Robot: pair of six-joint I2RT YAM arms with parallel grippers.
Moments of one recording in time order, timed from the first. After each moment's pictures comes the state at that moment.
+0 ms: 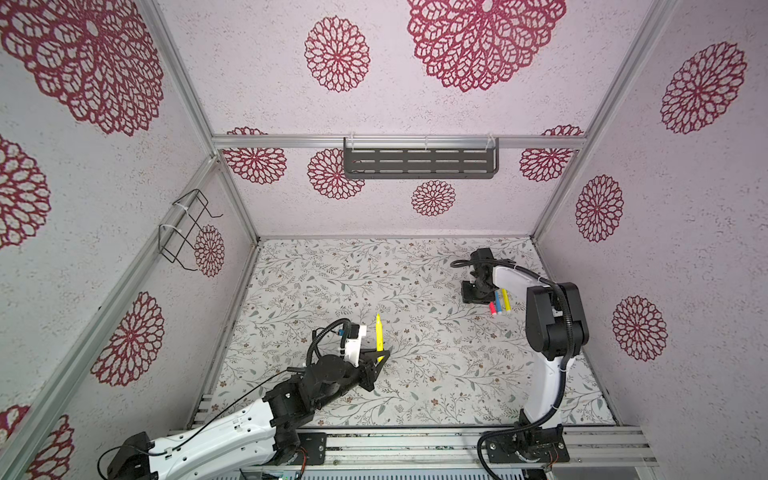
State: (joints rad) left arm -1.04 0.72 0.38 0.05 -0.17 -0.66; right arm 0.18 2.05 1.47 -0.71 0.00 0.18
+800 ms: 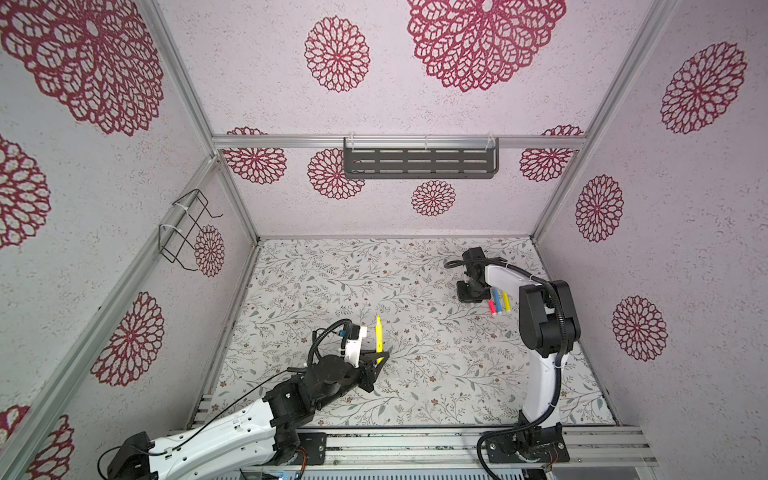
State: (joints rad) left arm -1.04 0.73 0.38 0.03 -0.17 -0.66; right arm 0.23 2.09 1.52 -0.74 0.09 0.17
